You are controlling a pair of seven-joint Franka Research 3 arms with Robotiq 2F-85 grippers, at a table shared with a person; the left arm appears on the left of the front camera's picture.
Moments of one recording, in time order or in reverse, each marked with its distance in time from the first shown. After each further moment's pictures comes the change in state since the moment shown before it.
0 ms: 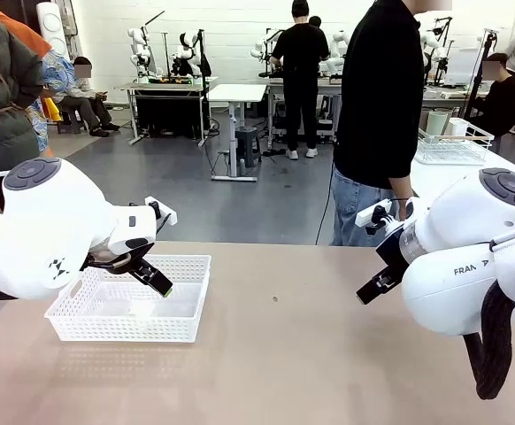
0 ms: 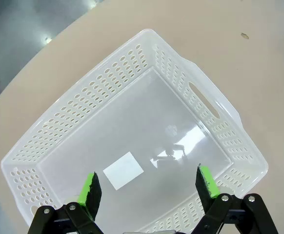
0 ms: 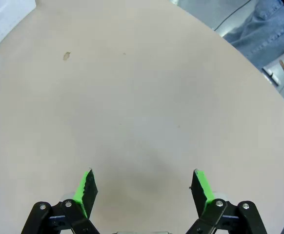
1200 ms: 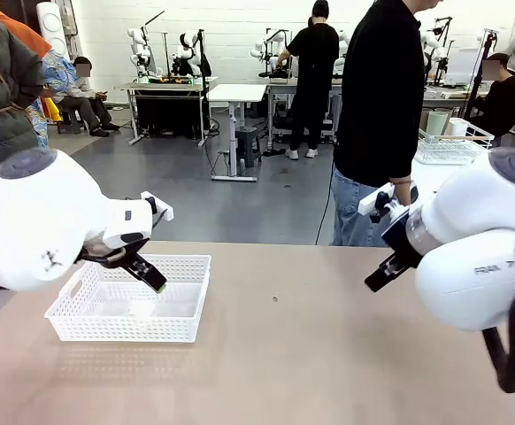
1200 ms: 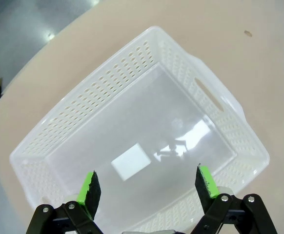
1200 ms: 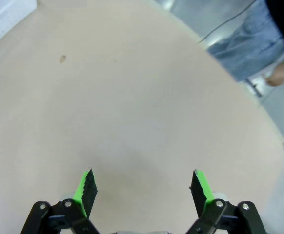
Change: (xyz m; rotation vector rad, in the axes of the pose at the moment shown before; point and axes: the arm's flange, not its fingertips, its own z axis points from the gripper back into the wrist) left arm 0.003 0.009 0.024 0.028 0.033 -0.016; right arm 0.015 -0.004 0.045 -0.088 -0.014 0.096
